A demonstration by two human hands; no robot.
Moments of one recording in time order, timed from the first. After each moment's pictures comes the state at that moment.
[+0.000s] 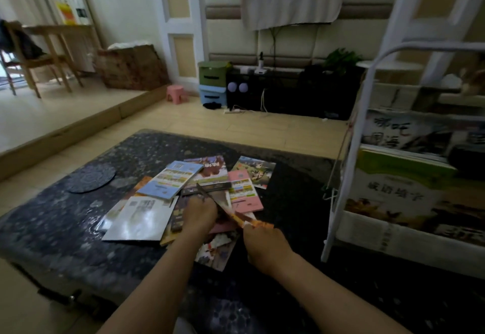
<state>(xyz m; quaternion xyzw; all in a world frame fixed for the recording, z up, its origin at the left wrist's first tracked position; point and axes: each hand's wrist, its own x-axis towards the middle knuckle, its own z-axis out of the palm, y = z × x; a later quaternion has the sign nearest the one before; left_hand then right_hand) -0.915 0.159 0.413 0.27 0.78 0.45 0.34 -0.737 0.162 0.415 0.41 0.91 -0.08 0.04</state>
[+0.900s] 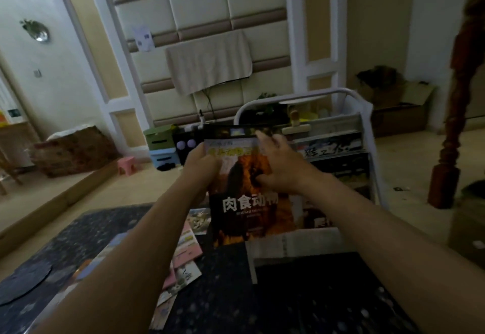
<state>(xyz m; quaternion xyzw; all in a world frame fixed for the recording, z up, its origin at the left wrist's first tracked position) -0.681 0.172 0.642 0.55 0.54 0.54 0.34 -0.489 0.205 0.621 0.52 0.81 -0.06 -0.25</state>
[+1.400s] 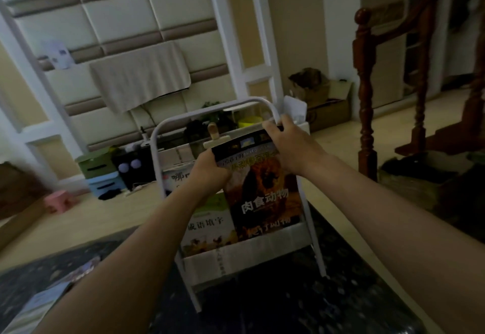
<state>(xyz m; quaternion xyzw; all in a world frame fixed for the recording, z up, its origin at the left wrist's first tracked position) -0.519 0.228 0.630 0.72 0.50 0.37 0.29 -0.304 0.229 0.618 0.60 0.74 0.17 -0.26</state>
